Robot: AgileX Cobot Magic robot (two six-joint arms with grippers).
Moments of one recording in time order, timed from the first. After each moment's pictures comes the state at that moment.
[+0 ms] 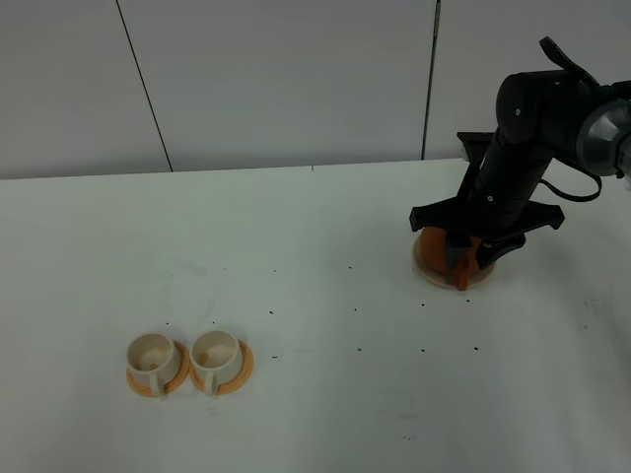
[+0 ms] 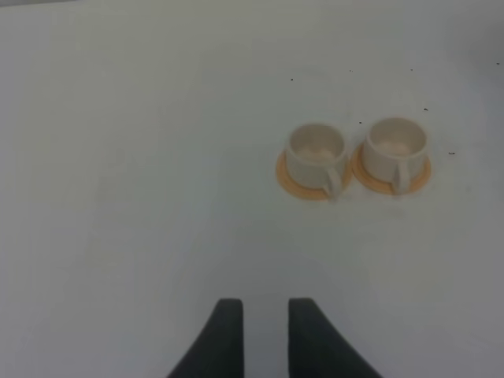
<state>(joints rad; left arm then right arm) 0.20 -0.01 -0.51 -0.13 1.06 0.23 0.31 2.26 -1.89 0.17 1.11 0.08</state>
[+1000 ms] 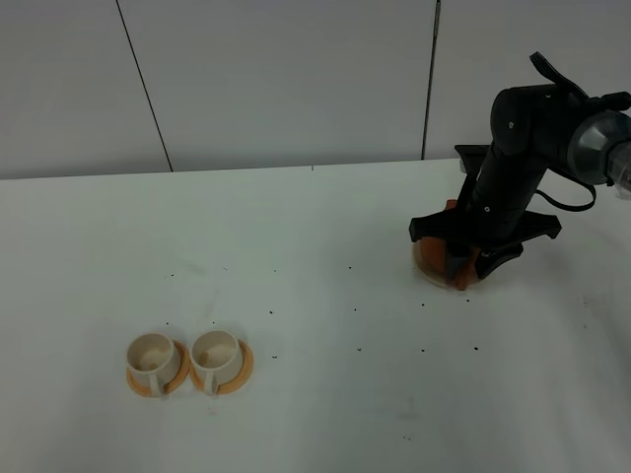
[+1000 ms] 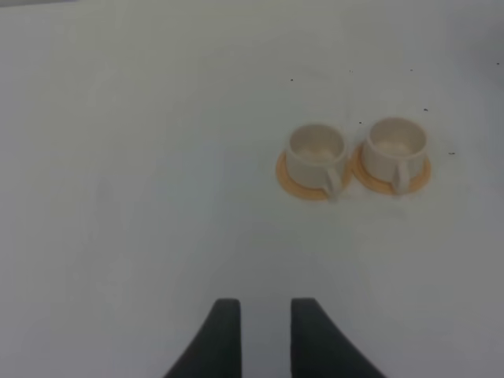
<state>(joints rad) 0.20 -0.01 -0.51 -0.13 1.06 0.23 0.31 2.29 -1.89 0.17 1.10 0.08</state>
